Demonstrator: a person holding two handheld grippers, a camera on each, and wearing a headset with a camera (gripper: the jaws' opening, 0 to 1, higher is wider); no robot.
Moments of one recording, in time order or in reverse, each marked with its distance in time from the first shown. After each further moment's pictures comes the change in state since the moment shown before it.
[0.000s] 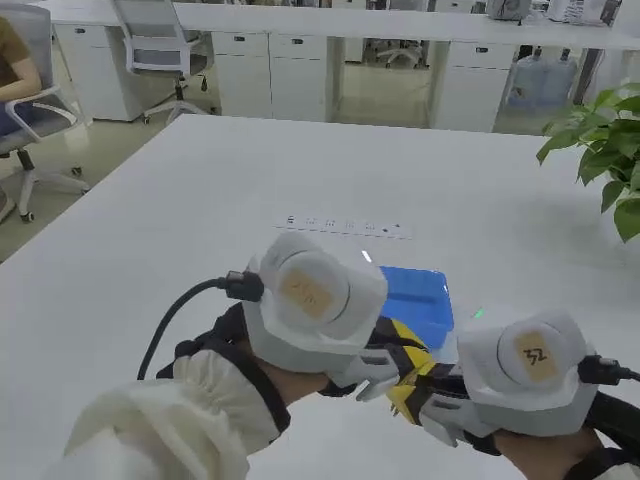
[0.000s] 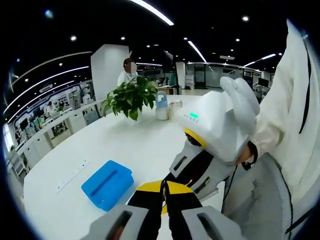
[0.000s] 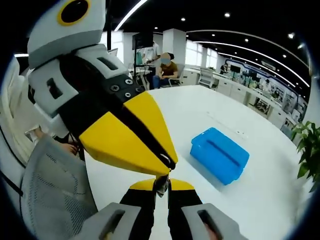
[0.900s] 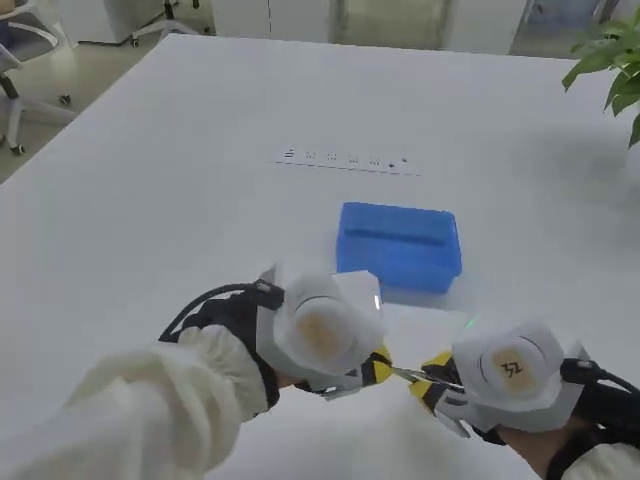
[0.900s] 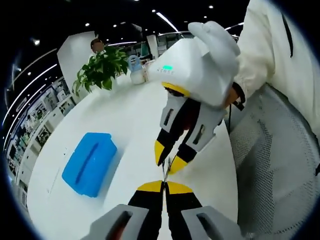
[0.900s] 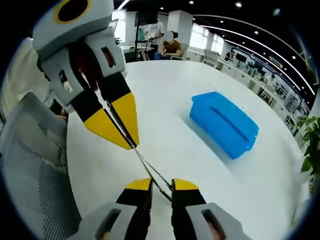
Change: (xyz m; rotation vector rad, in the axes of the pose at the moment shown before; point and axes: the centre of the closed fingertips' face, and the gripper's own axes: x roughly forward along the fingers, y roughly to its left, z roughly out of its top) left arm 0.042 0.003 -0.119 0.208 0.280 -0.168; right arm 0.042 -0.016 -0.087 -0.056 0.194 -0.003
